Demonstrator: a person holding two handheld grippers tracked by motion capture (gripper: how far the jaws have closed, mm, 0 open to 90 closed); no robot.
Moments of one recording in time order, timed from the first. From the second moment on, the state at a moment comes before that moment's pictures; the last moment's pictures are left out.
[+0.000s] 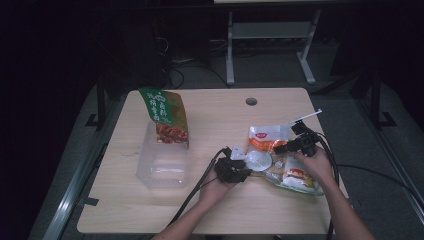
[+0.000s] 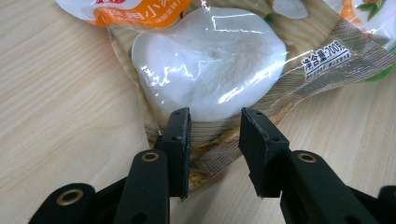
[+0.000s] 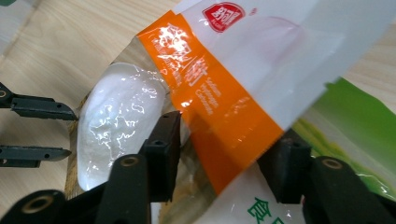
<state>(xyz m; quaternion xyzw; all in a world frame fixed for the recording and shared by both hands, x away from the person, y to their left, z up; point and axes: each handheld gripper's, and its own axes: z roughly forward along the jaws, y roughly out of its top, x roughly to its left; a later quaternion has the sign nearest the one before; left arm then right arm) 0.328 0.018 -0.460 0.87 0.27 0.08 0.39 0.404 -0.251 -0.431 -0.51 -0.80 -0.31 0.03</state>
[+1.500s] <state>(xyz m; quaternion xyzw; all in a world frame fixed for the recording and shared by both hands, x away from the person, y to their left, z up) 0.328 0.015 -0.459 0.88 0.27 0.09 0.38 0.405 -0.234 -0.434 -0.49 -0.81 -0.31 0.07</state>
